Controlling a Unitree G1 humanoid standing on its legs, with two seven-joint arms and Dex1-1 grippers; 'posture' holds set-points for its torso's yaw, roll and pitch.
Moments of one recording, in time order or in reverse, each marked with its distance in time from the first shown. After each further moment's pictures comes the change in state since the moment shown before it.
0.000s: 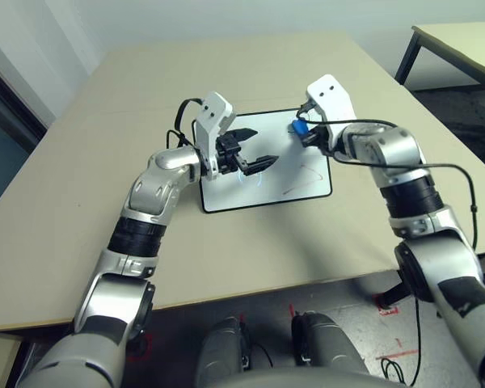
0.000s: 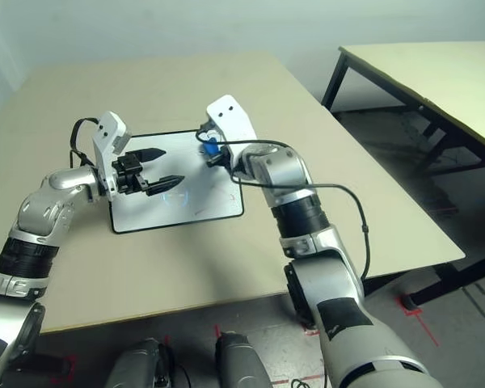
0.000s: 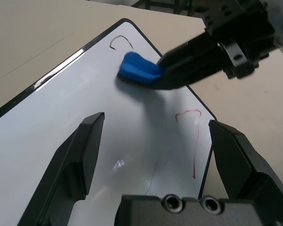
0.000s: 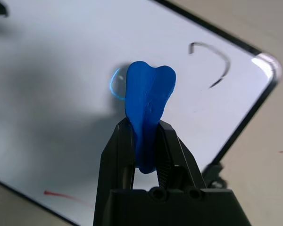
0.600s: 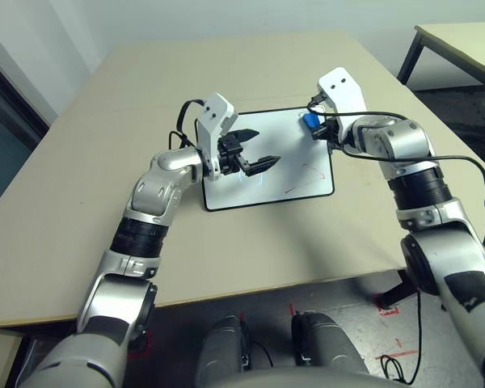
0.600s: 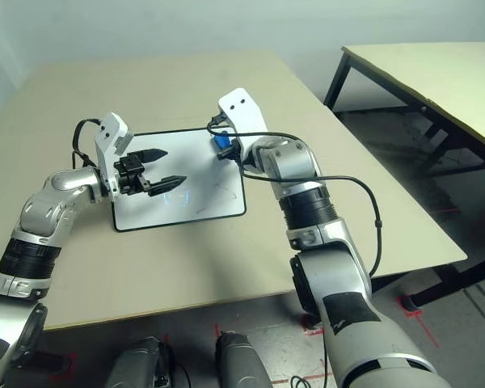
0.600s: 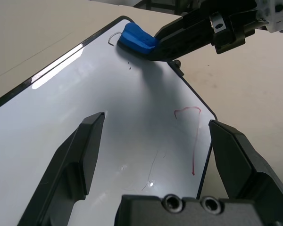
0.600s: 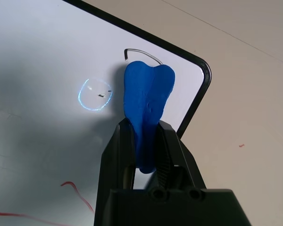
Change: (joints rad) left arm 0.001 -0.007 0.000 0.000 0.000 0.001 0.003; right arm -0.084 -0.040 -0.052 0.155 -0.027 -0.092 -0.041
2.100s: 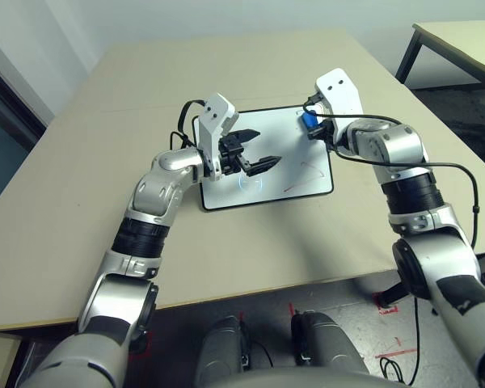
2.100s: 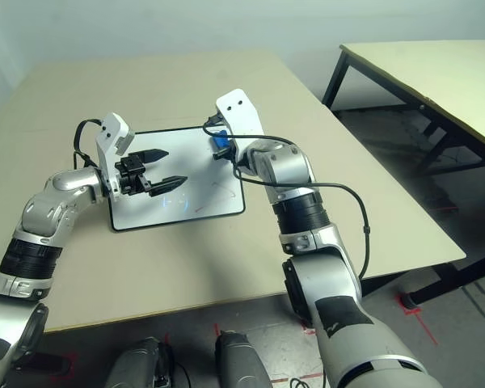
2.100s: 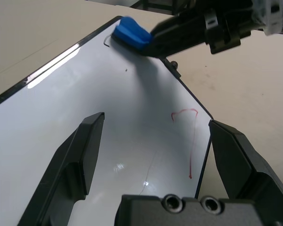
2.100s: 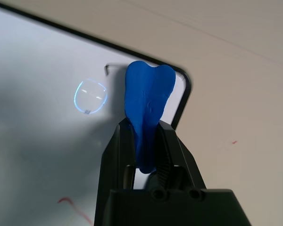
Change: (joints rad) left arm 0.000 -0.011 -0.001 0.001 0.000 0.000 0.000; right arm -0.005 0.053 -0.076 -0.008 -0.001 -0.006 -0.112
